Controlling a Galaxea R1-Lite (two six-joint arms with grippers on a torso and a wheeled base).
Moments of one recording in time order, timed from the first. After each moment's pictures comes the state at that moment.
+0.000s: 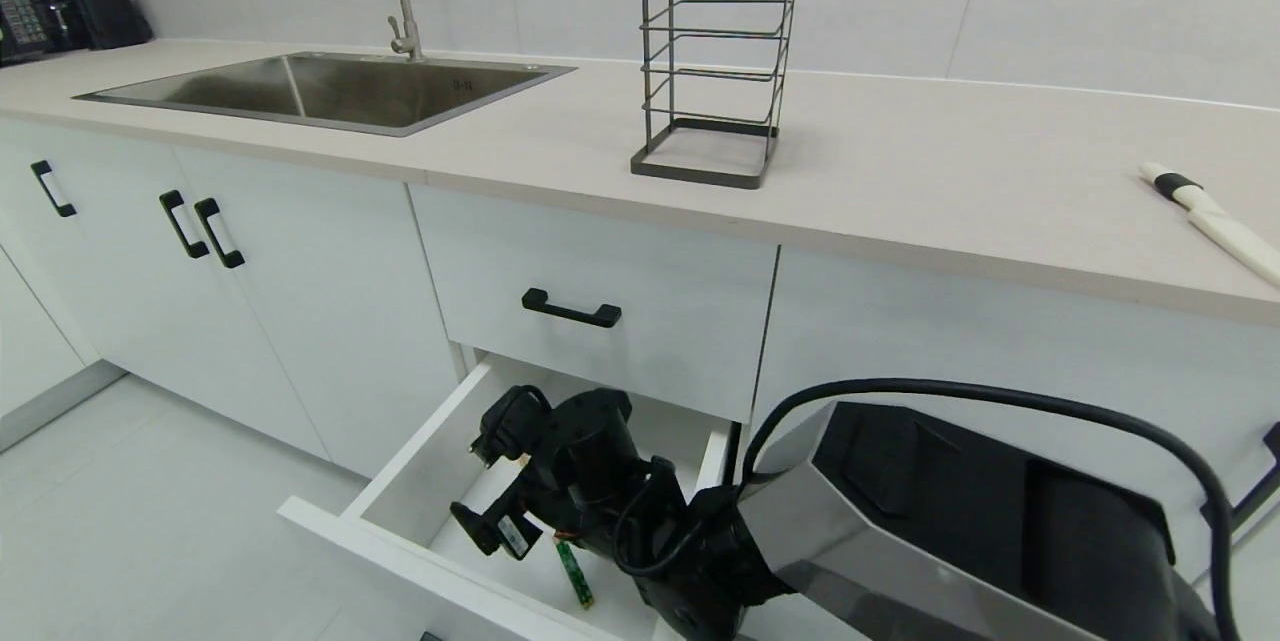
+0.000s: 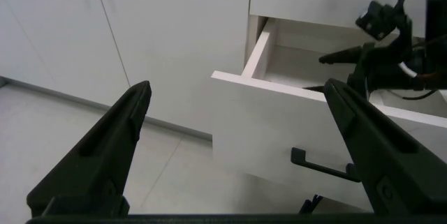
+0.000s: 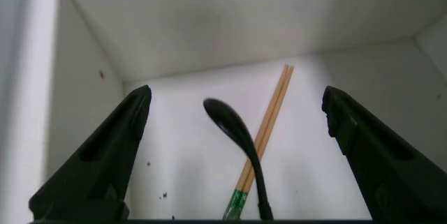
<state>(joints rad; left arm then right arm) 0.00 0.00 0.00 0.00 -0.04 0.01 1.00 2.55 -1.41 -0.76 -0.01 -0.08</state>
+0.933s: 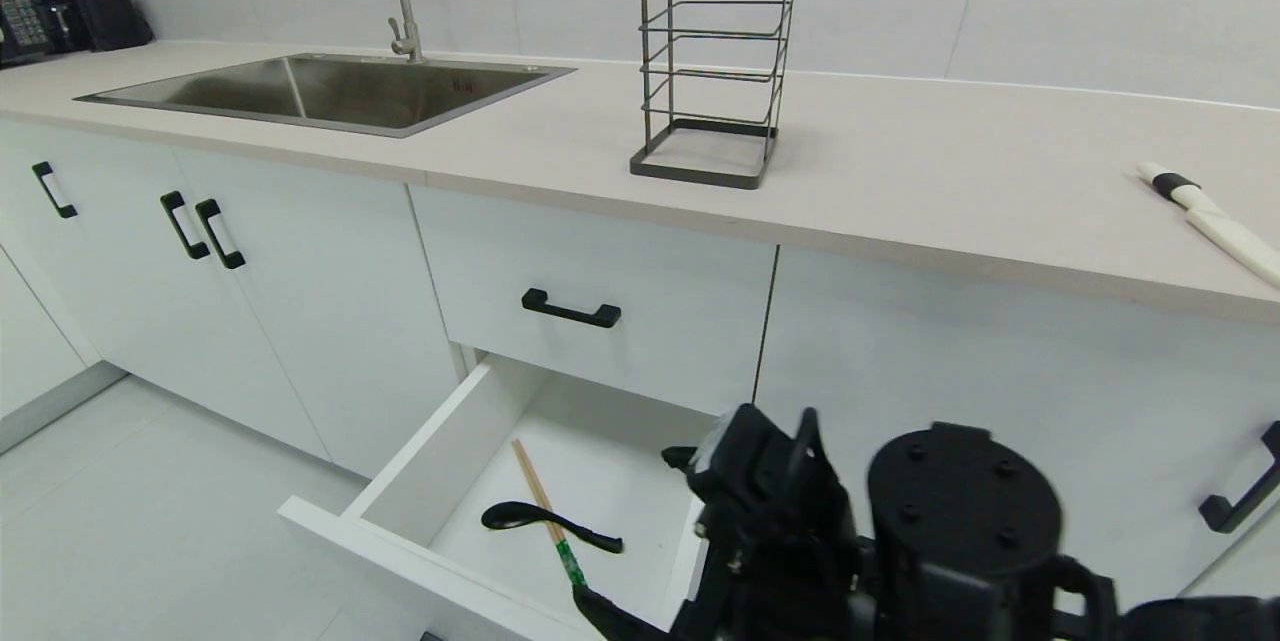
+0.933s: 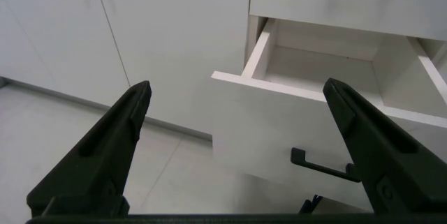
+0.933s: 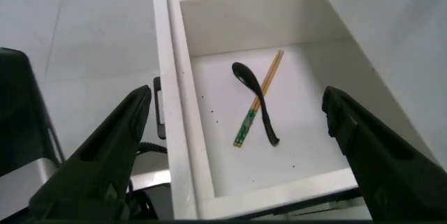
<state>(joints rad) 0.00 0.00 0.00 0.00 -0.03 0.01 1.06 1.81 -0.54 -0.95 -0.05 -0.02</state>
